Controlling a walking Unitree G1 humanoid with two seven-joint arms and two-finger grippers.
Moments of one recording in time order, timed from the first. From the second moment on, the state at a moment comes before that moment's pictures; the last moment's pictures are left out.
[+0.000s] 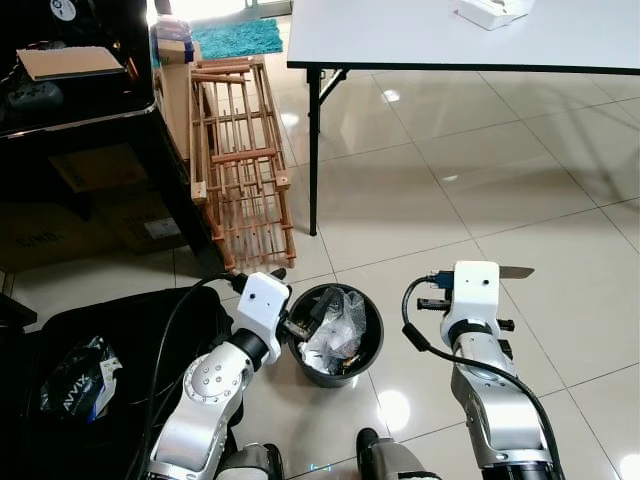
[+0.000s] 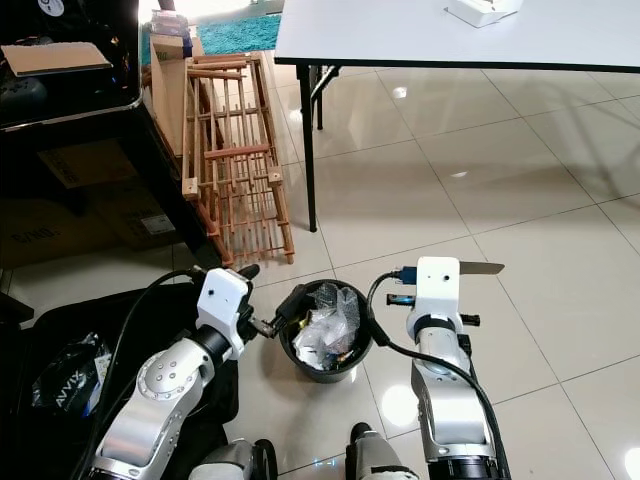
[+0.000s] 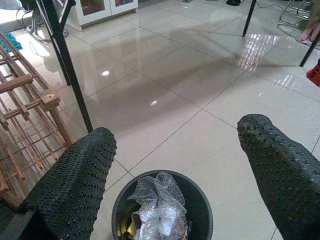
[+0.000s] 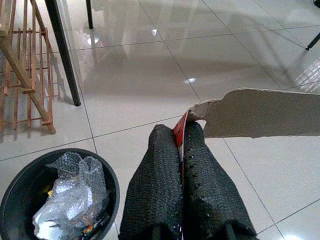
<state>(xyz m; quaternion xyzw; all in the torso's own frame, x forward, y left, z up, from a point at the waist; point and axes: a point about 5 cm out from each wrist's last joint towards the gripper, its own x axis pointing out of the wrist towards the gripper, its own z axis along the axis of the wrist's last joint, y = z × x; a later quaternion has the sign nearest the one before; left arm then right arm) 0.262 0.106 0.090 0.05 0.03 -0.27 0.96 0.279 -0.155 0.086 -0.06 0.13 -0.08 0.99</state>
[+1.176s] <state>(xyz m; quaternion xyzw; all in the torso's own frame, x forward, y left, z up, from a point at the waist) 0.260 0.115 0.080 0.07 0.05 -0.26 0.96 0.284 -0.135 0.088 -0.06 0.12 -0.04 0.99</state>
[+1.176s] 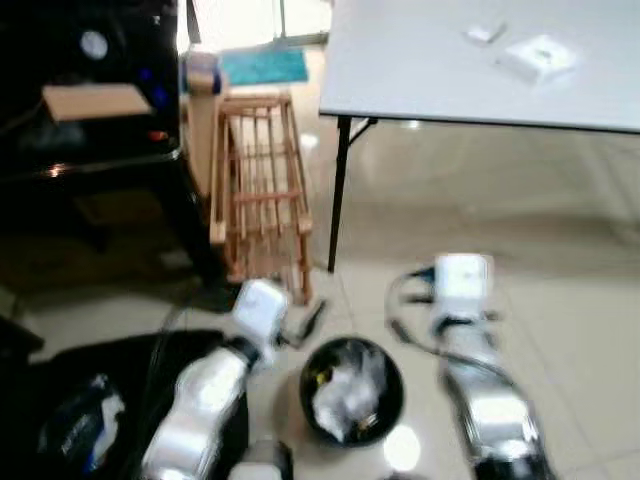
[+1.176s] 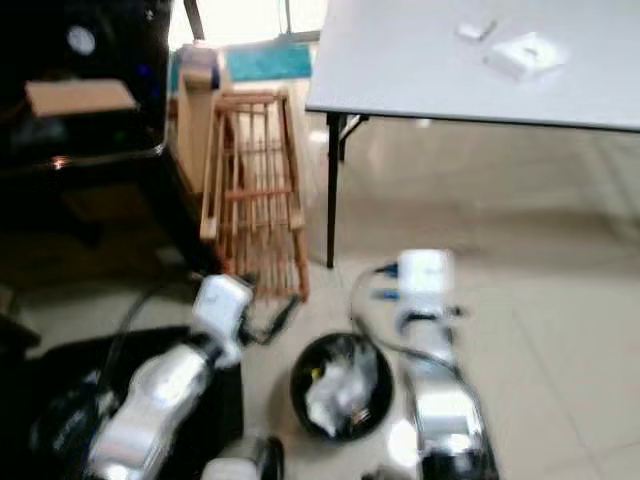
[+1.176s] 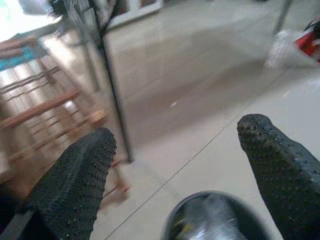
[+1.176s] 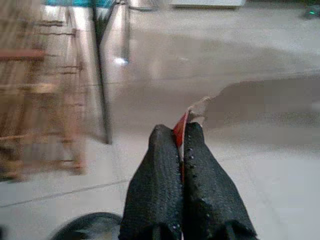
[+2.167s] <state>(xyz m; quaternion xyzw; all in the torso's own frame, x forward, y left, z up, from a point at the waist) 0.254 0.115 0.071 0.08 0.07 -0.27 0.96 0.279 -0.137 0.063 -0.01 0.18 -0.05 0.98</state>
